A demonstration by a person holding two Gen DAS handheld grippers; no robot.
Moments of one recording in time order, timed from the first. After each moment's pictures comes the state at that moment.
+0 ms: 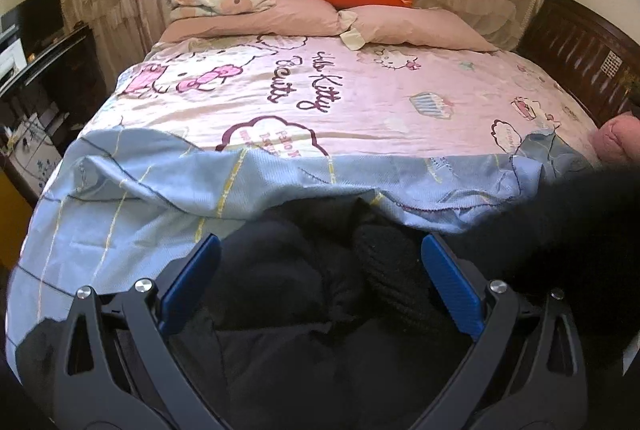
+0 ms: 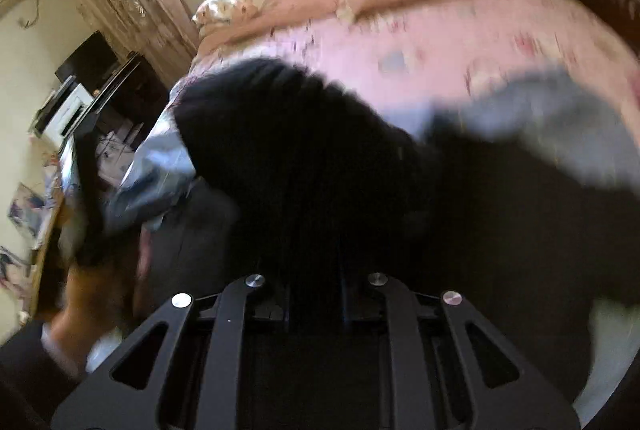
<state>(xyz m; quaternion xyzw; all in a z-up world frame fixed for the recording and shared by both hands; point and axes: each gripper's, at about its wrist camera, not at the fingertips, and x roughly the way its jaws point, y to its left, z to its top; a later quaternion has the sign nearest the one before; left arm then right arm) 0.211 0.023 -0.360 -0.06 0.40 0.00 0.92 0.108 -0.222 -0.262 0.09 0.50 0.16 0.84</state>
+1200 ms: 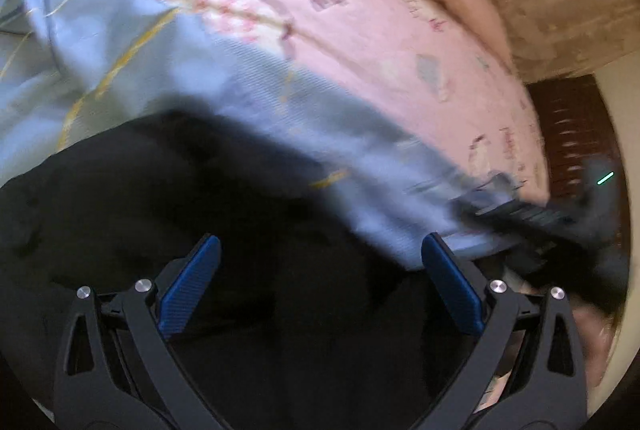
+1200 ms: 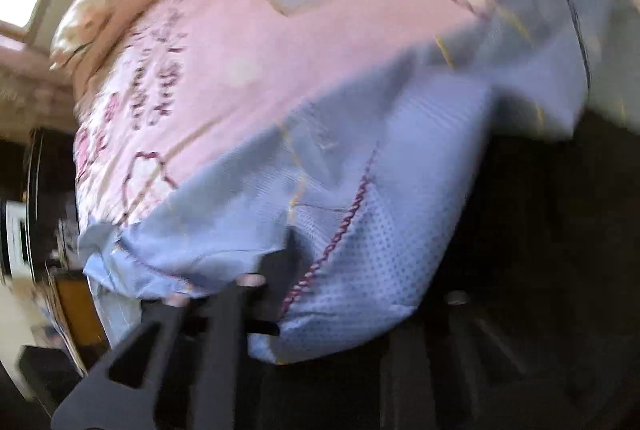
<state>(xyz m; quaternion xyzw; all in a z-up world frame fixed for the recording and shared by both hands) 0.291 0.027 -0.435 -0.31 0.55 -0.03 0.77 0.389 -0.205 -0.351 0.19 0.64 0.02 0.75</state>
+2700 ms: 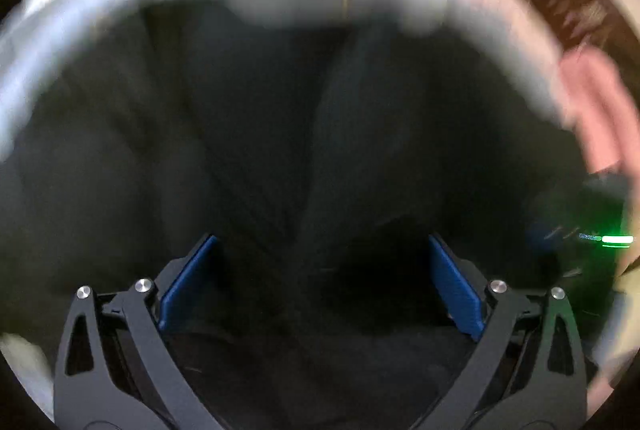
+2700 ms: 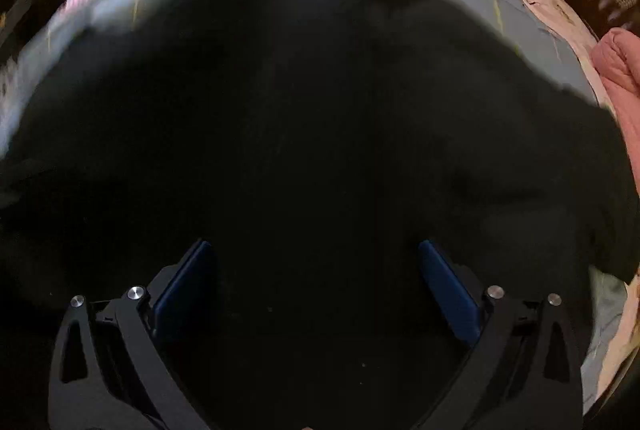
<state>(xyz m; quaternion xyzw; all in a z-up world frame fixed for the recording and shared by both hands) 0.143 -0.076 -0.467 -0.11 0.60 -0.11 0.78 0.156 -0.239 -0.427 -0.10 0.58 0.00 0.81</state>
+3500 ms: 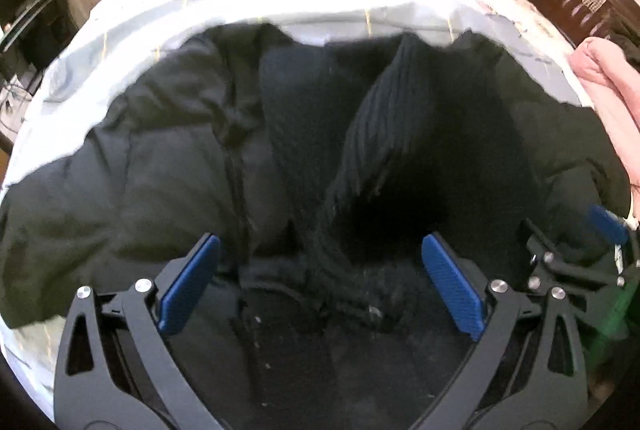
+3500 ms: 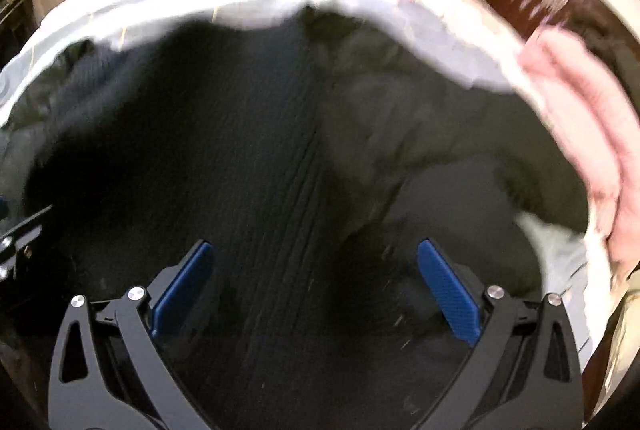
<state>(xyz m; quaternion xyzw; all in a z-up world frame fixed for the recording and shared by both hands) 0.086 -0.033 -0.388 -0.05 0.51 -0.04 0.85 0.137 -0.224 -0.379 -0.11 0.49 -0.09 0.86</state>
